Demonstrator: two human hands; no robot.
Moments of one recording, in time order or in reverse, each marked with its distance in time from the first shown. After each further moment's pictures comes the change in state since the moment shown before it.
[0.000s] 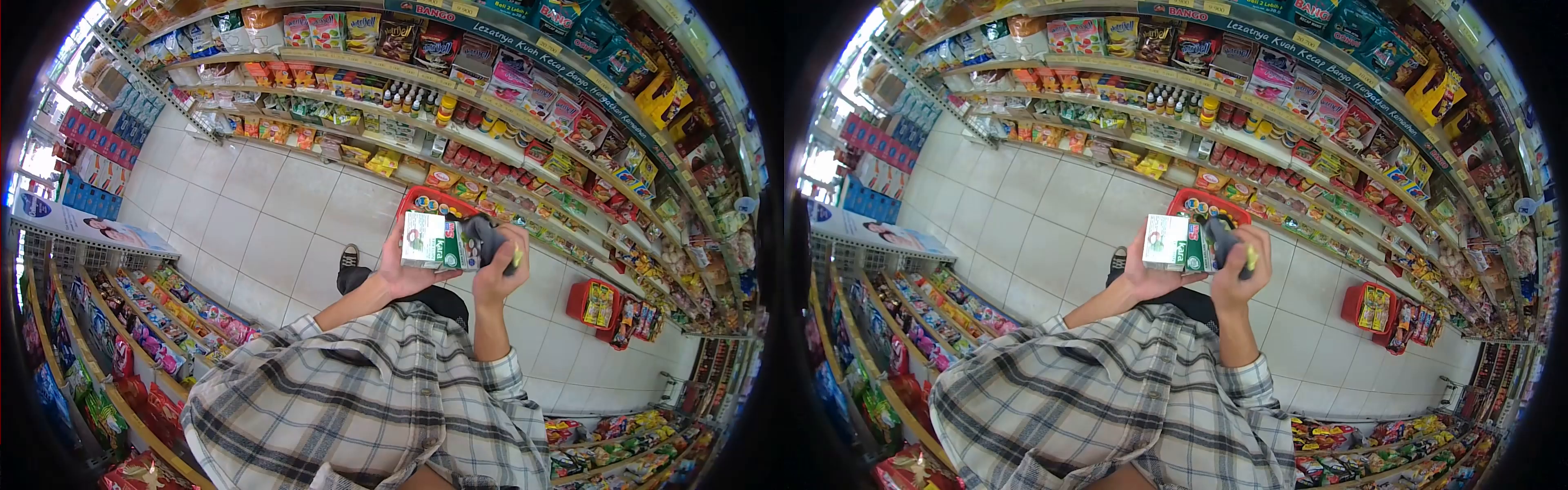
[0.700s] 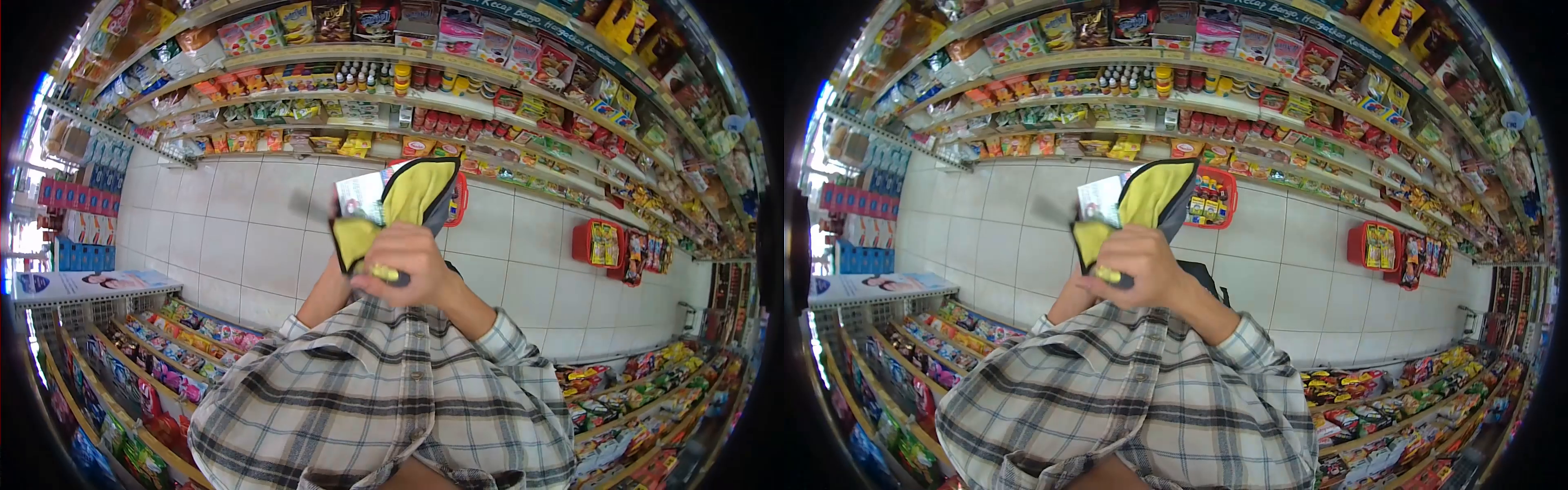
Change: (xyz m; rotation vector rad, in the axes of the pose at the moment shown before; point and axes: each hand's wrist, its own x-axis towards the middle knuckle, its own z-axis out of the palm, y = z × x) left_hand -0.001 0.030 -0.003 0.204 -0.081 0.249; right_hand -0.014 -0.044 0.031 0.194 -0.751 -0.271
